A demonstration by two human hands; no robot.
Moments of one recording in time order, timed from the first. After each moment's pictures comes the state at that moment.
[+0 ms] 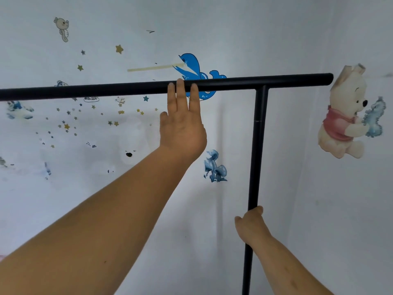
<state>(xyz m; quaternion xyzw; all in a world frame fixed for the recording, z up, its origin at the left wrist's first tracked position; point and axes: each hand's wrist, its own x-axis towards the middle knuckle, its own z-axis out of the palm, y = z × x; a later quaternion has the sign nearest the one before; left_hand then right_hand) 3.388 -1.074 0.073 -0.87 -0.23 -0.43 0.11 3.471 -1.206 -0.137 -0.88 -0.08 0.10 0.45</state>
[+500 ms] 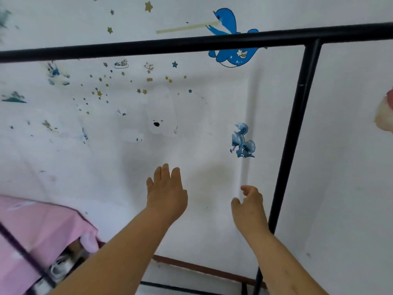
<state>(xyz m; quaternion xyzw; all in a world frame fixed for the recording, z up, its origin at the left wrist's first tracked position) 3.292 -1.020 -0.118 -0.91 -0.38 -0.15 -0.01 3.415 -1.169 -0.163 -0.82 -0.22 0.07 0.52</state>
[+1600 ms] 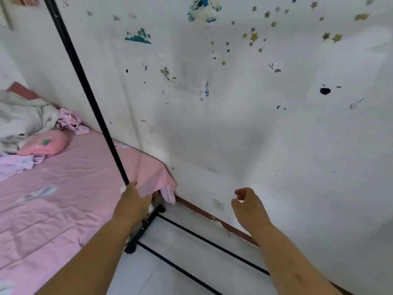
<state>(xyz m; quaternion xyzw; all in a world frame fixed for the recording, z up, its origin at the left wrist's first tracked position) 2.875 -0.681 -0.248 -0.66 -0.64 -0.21 -0.34 3.130 -0.816 -0.256 -0.82 -0.34 0.26 0.38</state>
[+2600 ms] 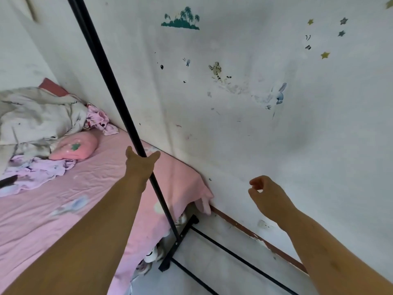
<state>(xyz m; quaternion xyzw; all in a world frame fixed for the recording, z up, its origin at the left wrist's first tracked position) 2.836 -0.365 -0.222 -0.49 -0.65 -0.40 -0.43 3.105 -0.551 -0.245 -0.80 -0.43 0.28 0.31</state>
